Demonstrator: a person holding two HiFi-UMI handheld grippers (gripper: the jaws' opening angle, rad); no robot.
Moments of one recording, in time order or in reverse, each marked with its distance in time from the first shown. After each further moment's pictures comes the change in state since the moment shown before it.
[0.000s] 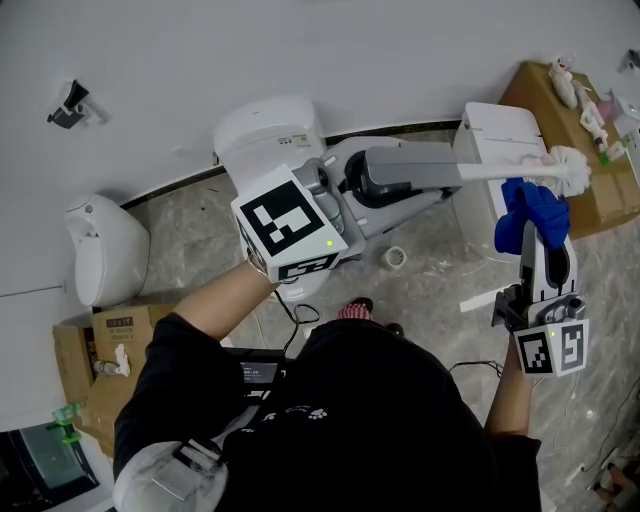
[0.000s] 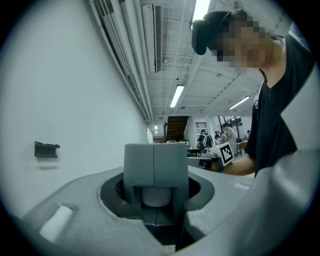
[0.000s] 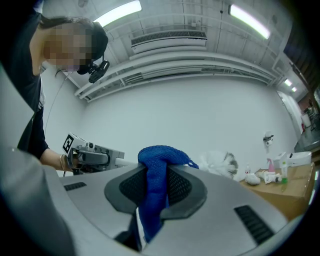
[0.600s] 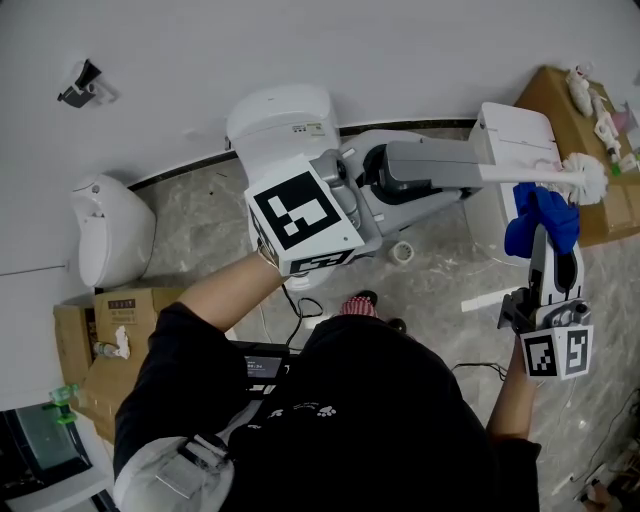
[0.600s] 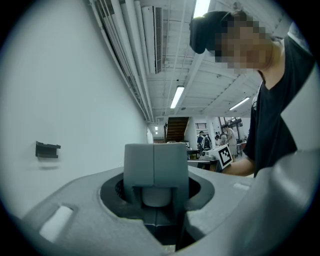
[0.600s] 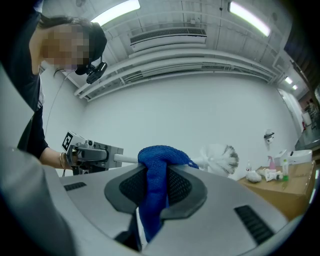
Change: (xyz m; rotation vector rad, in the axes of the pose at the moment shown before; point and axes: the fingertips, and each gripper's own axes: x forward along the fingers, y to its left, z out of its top) left arm 0.000 -0.001 0.001 0.001 -0.005 0.004; right arm 0.003 -0.003 -0.009 0.018 0.016 0.011
